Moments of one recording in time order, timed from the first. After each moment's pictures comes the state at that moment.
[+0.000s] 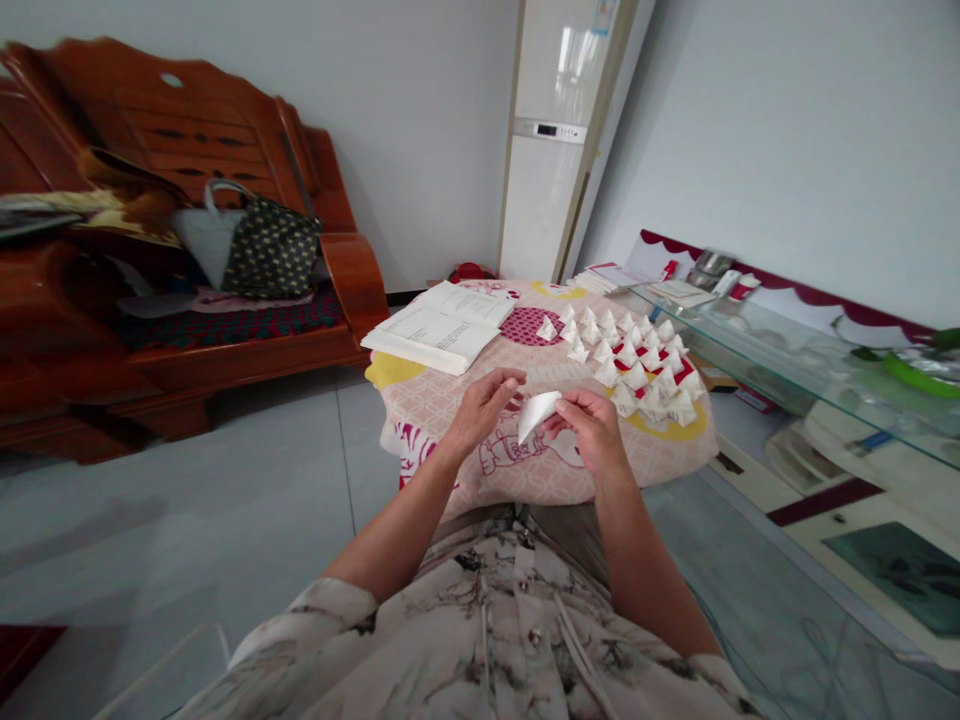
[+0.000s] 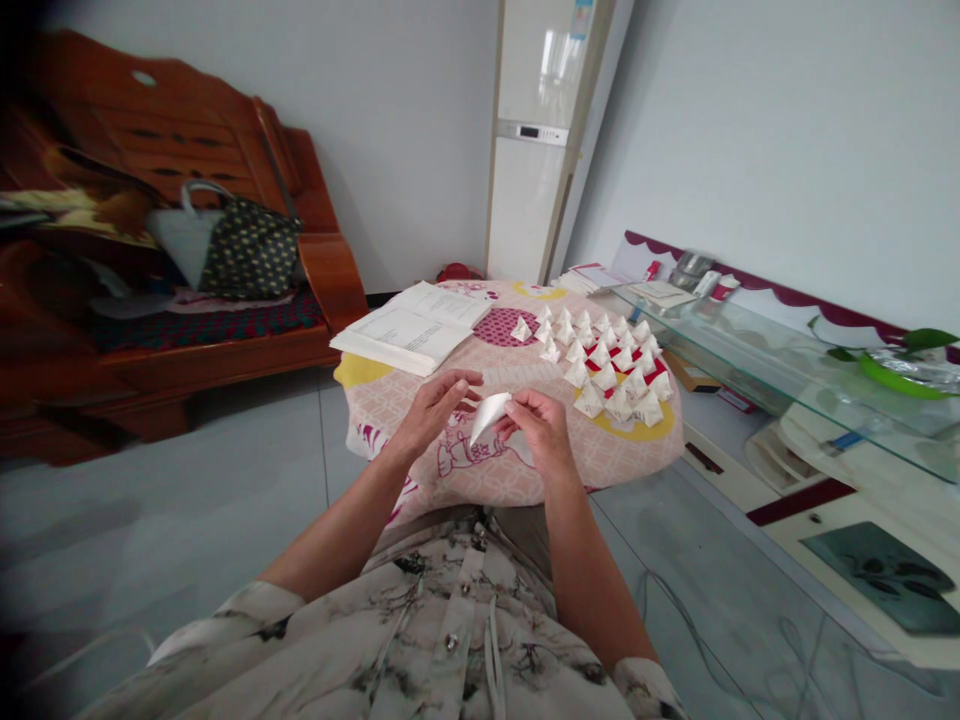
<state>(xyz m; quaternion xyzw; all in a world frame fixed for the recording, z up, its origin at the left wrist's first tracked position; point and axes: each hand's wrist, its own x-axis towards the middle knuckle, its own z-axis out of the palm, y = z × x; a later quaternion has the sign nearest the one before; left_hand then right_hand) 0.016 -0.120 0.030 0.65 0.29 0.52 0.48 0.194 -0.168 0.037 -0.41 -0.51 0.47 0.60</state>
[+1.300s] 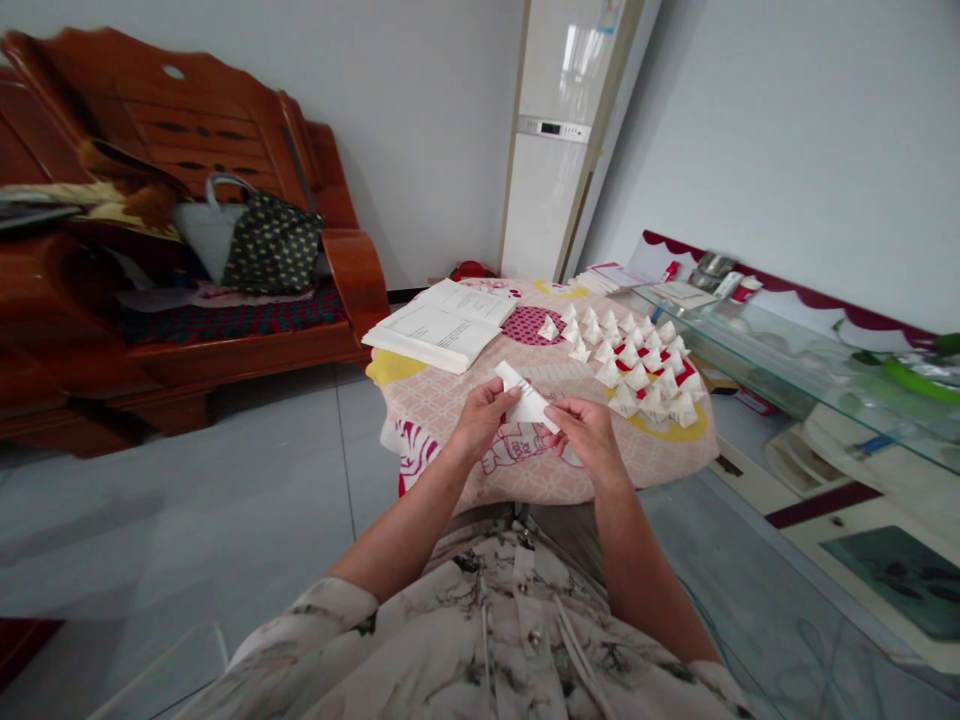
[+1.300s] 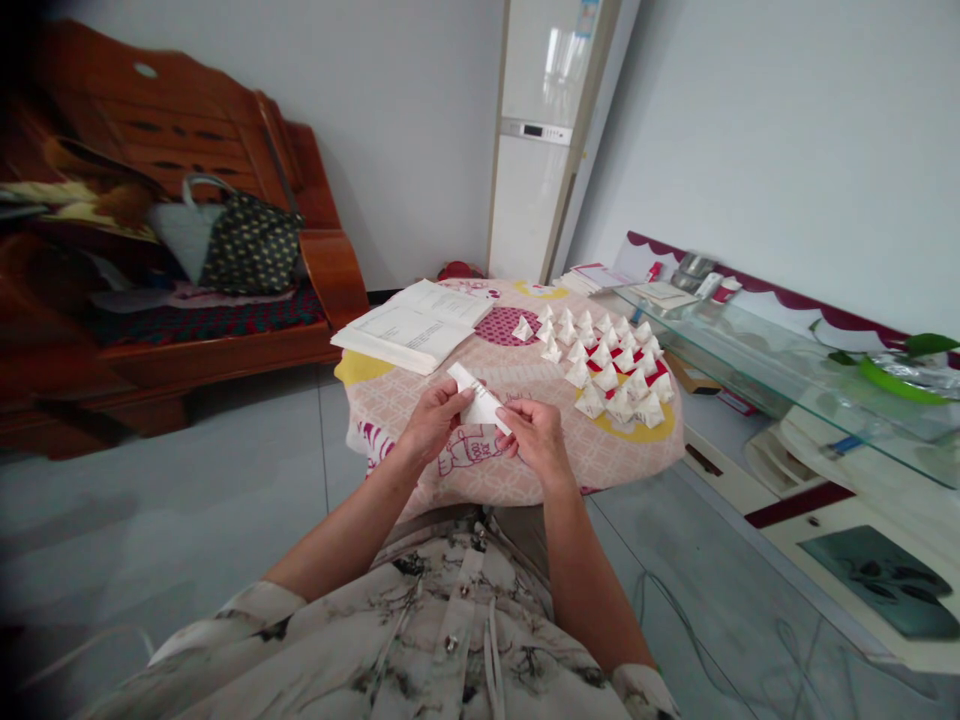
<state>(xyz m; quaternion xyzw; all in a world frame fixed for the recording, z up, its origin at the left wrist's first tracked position) 0.030 -0.122 0.014 0.45 0.27 0.53 0.66 0.194 -0.169 0.036 -0.52 -0.52 0.44 0.51</state>
